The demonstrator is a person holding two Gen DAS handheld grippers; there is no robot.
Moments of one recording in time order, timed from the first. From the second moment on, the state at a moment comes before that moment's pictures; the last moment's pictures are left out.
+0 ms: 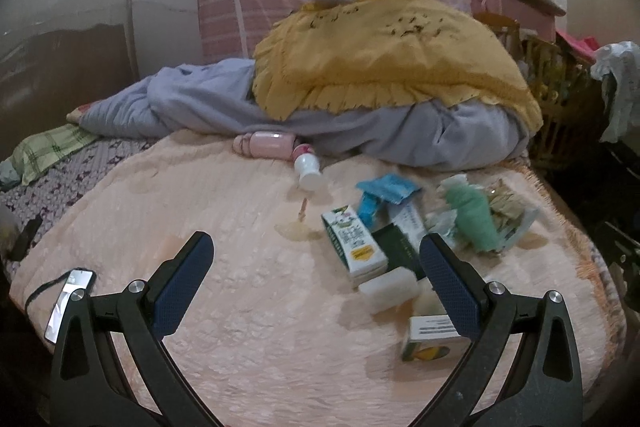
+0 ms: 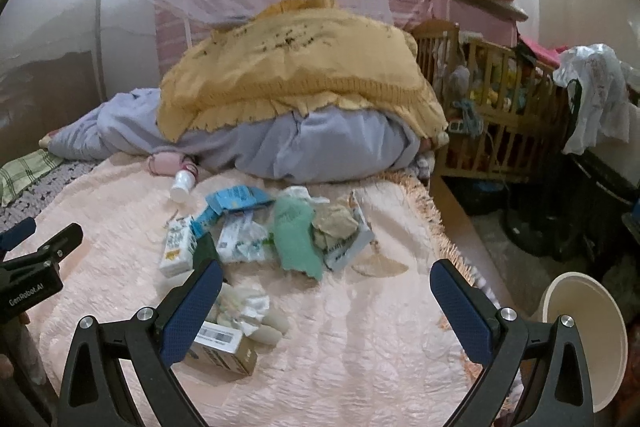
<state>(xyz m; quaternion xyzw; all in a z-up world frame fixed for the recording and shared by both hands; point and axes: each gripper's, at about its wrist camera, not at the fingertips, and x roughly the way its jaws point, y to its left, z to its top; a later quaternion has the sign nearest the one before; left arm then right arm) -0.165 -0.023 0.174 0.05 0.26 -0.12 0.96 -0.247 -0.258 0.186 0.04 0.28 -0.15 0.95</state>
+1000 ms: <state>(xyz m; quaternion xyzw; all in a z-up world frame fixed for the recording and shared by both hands) -0.180 -0.029 0.186 0.04 0.22 -0.11 0.97 -0.256 -0.250 0.195 0.04 0.27 -0.15 0.95</state>
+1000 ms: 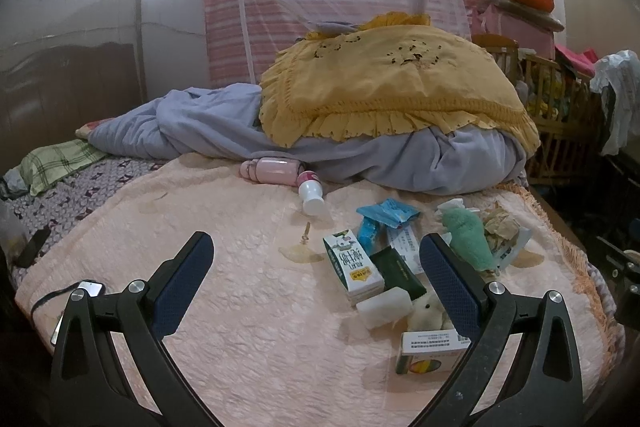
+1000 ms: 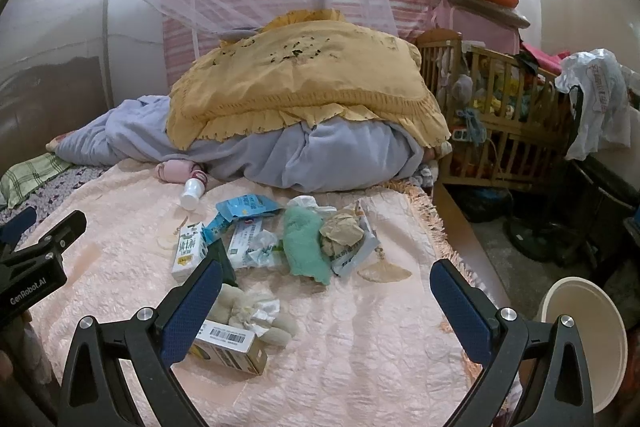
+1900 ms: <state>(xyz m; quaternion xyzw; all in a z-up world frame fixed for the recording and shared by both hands) -0.179 -0.029 0.176 0.04 0.23 -0.11 0.97 -0.255 -0.254 0.189 0.04 0.29 -0.14 0.95</state>
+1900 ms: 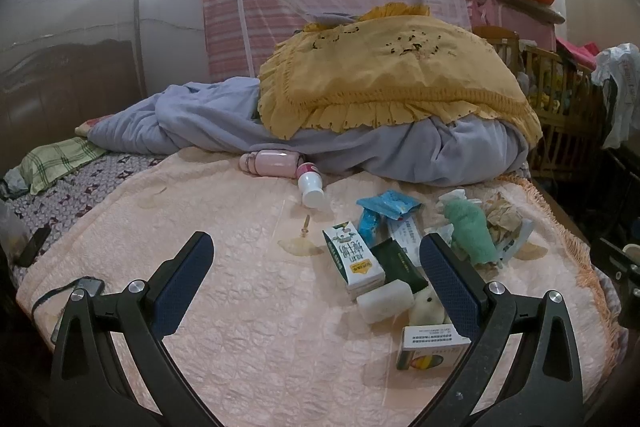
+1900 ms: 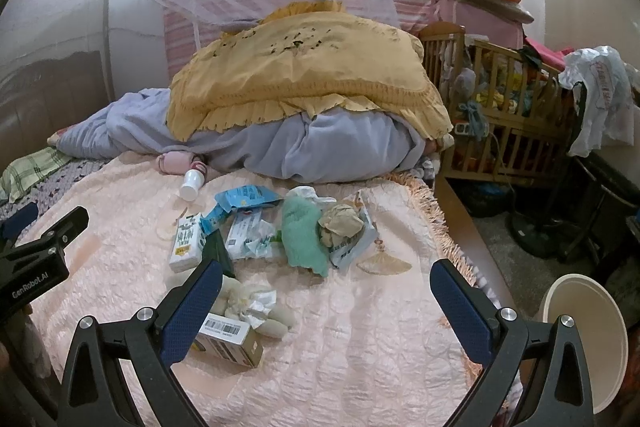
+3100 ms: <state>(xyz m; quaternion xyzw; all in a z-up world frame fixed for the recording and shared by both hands) -0.171 -0.024 0.171 0.05 0.24 -0.10 0.96 -0.249 -0.253 0.172 0.05 0.31 -0.13 0.94</state>
